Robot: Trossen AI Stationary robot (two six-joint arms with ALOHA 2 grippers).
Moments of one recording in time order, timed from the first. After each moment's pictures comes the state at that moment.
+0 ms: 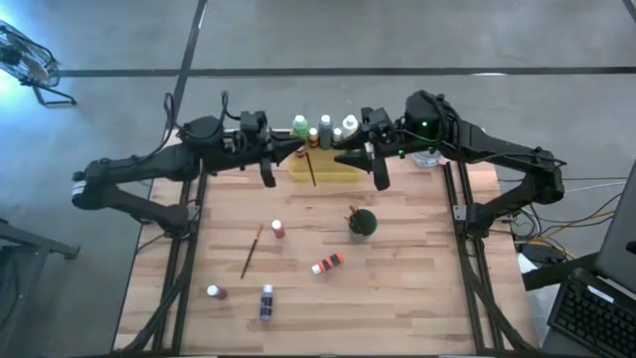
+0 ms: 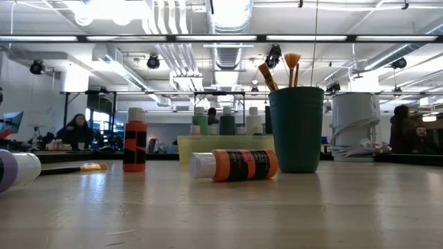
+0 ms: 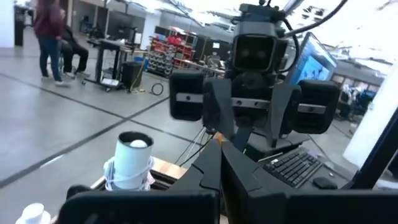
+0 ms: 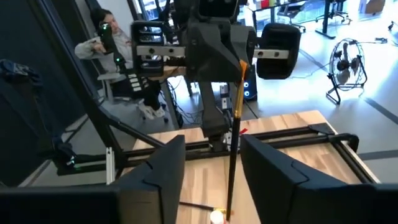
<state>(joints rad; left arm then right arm) 0.14 1.13 1.24 0.02 -0.08 -0.26 -0.21 1.39 1.57 -0.33 -0.32 0.20</state>
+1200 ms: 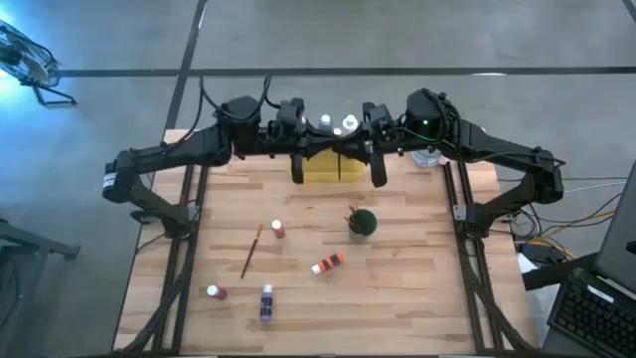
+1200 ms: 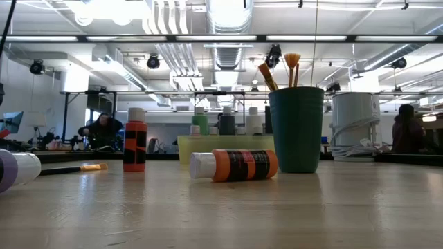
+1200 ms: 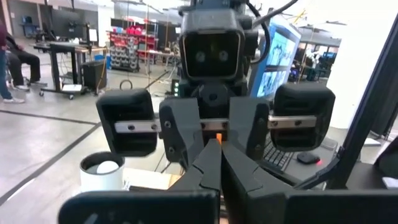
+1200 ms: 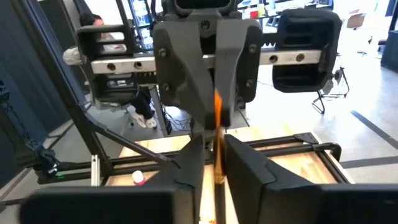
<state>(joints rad) 0.18 1.42 1.59 -0.07 0.14 -0.12 -0.21 1.40 1.58 -0.31 -0.28 0.17</state>
